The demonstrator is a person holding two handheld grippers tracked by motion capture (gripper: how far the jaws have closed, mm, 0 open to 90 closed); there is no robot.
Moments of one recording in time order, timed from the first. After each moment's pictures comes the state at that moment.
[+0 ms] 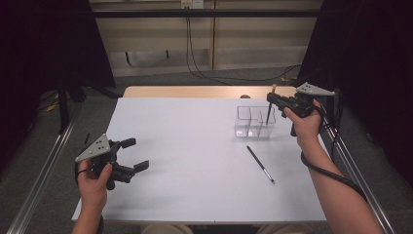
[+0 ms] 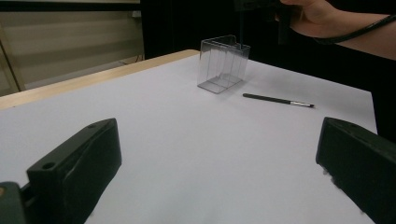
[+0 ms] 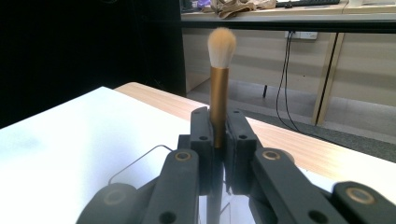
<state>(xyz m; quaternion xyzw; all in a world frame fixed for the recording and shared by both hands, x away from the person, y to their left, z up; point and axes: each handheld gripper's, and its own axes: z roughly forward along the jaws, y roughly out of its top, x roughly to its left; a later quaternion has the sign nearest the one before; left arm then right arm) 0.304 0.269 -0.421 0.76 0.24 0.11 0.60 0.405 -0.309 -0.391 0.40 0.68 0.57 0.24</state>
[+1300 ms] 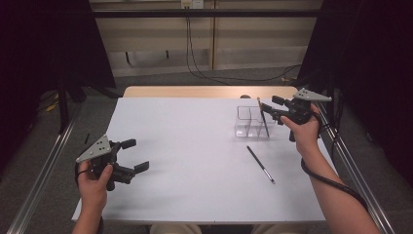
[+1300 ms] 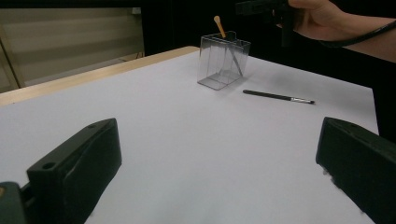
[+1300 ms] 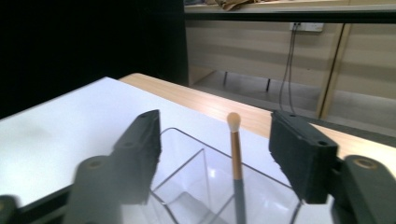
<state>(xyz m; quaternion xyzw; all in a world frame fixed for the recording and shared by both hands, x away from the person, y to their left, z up) 0.303 0.269 -0.423 0.76 0.24 0.11 0.60 0.395 -0.303 -0.402 0.40 0.68 0.56 0.23</state>
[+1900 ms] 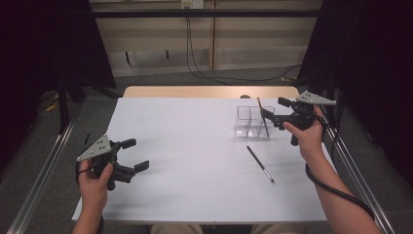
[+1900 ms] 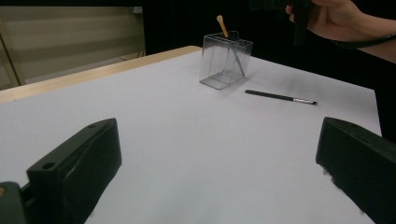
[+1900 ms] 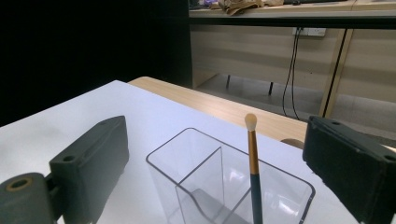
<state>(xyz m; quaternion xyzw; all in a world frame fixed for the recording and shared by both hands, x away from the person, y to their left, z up) 0.306 0.269 -0.426 0.76 0.24 0.10 0.60 0.374 -0.299 -0.393 0.40 0.68 0.57 0.23</state>
